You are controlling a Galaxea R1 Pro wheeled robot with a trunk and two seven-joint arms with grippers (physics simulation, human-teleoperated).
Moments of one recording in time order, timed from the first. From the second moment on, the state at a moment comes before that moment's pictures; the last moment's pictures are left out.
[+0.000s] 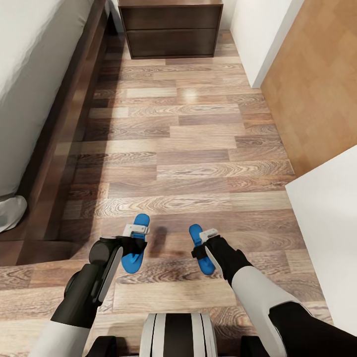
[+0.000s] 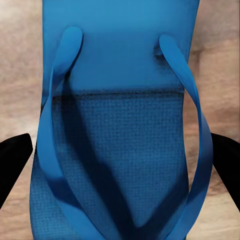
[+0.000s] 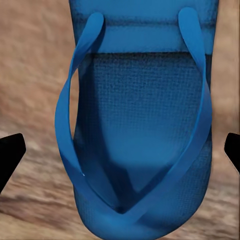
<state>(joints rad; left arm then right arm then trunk) -0.55 -0.05 -0.14 -1.42 0.00 1.02 -0.01 -0.92 0.17 0.19 -0.44 0.13 0.61 0.03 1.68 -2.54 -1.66</state>
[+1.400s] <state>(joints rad) -0.55 -0.05 -0.15 -1.42 0.00 1.02 0.00 -0.94 0.17 0.19 -0.44 0.13 0.61 0.03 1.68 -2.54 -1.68</state>
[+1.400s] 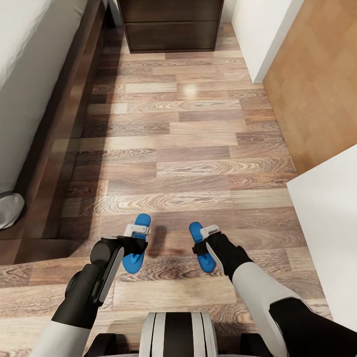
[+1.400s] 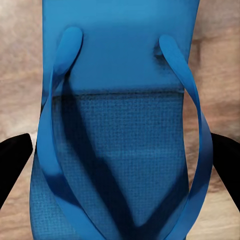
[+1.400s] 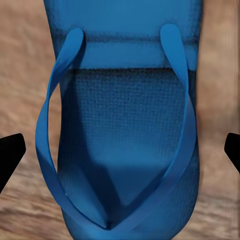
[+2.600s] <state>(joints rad) -0.55 -0.05 -0.15 -1.42 0.00 1.02 0.00 -0.94 0.16 0.19 -0.44 0.13 0.61 0.03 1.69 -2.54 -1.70</state>
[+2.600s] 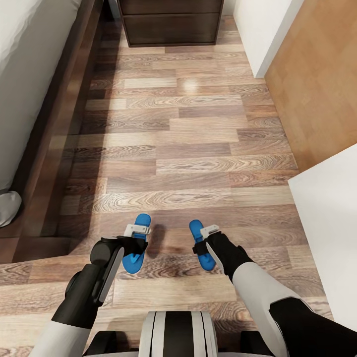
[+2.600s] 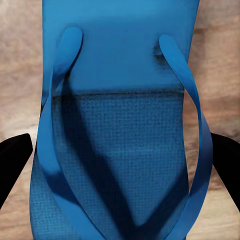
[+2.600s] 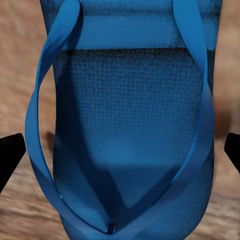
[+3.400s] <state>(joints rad) -0.55 -0.05 -0.15 -1.42 0.00 1.02 0.00 -0.94 0.16 0.19 -0.43 0.13 0.61 0.03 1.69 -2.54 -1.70</state>
